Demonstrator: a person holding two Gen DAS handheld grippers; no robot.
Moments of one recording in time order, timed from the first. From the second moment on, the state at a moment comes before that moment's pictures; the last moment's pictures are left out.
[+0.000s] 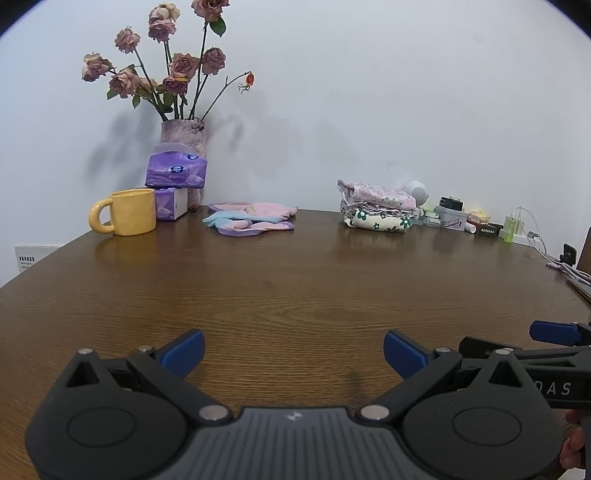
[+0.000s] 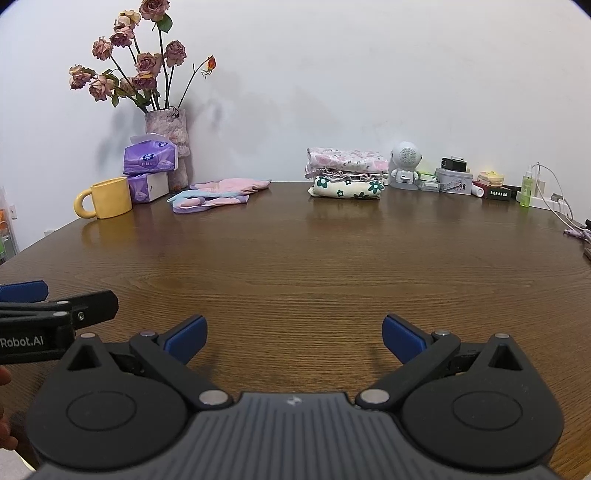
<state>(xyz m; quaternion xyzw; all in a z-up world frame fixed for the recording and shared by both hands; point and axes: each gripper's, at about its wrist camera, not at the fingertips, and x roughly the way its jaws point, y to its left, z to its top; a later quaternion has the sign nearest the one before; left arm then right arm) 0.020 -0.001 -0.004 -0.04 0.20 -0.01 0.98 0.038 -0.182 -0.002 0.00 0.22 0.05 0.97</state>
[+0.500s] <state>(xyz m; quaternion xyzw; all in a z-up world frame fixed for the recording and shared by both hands) 0.020 -0.004 -0.006 -0.04 0.20 -0.01 0.98 0.038 -0.180 -0.002 0.00 0.22 0.05 0.97</state>
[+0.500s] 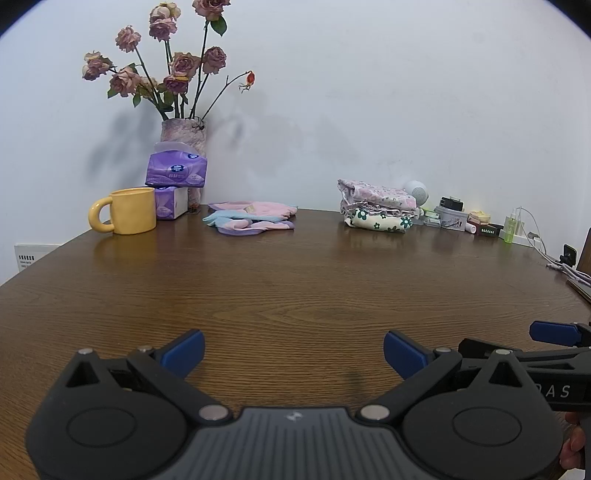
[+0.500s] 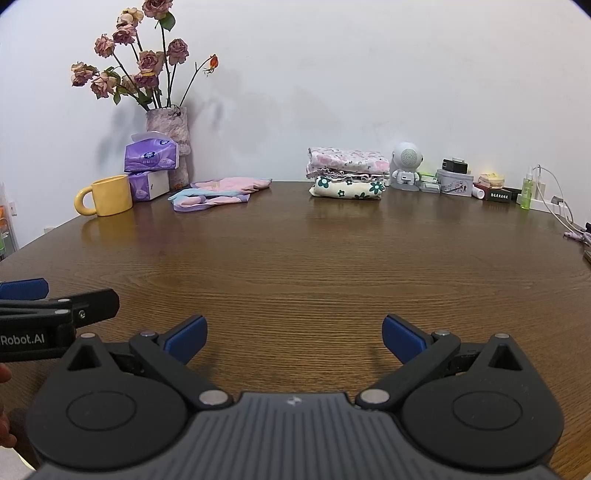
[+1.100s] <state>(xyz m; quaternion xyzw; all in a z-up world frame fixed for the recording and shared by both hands) 0.020 -0.006 -0.006 -0.03 0.20 0.00 0.98 0.037 -0.181 -0.002 0.00 0.22 0.05 0.97</state>
